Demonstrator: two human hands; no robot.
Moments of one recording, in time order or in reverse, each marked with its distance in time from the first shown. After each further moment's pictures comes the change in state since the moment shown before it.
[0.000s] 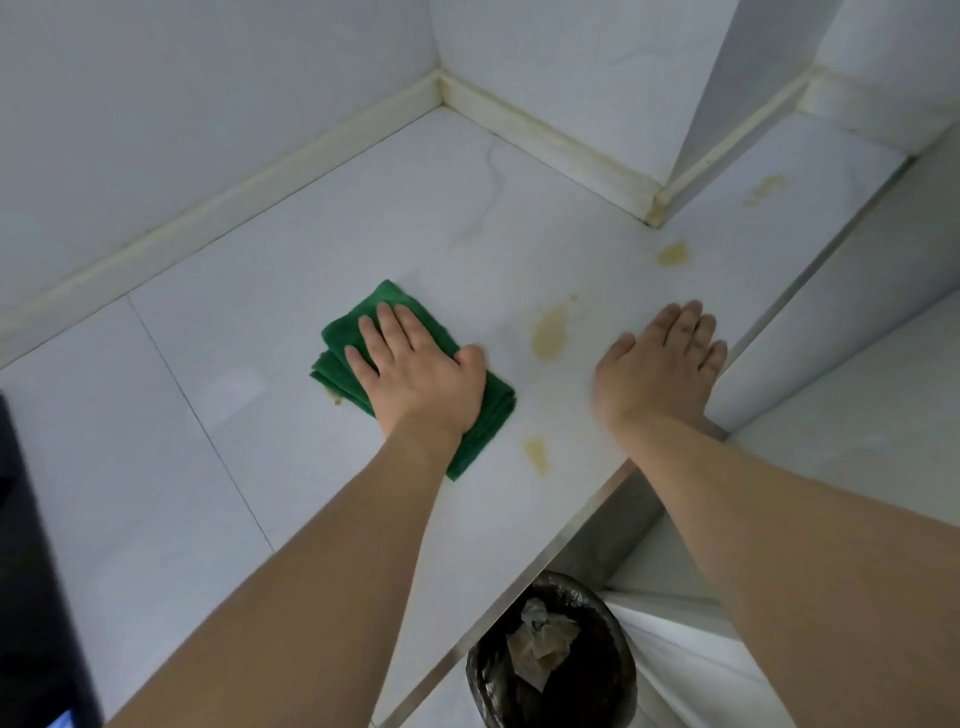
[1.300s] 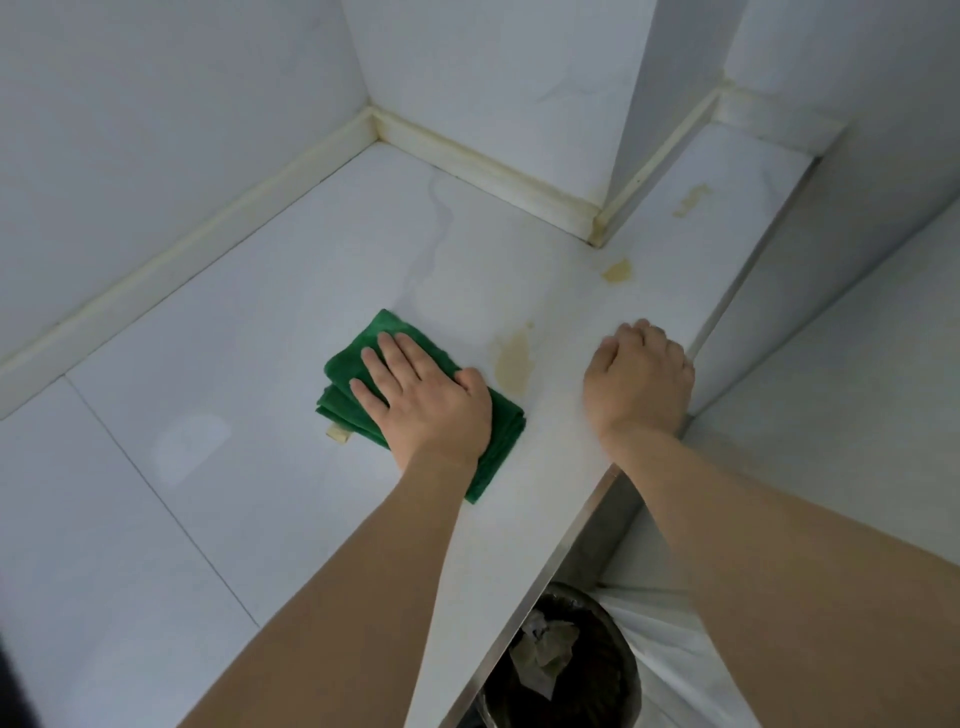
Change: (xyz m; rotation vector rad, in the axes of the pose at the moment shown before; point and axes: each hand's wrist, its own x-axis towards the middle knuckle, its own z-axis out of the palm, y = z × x) left_hand -0.001 0.040 0.004 -0.043 -0.001 0.061; right_hand 0.012 0.013 -0.016 0.177 0.128 0.017
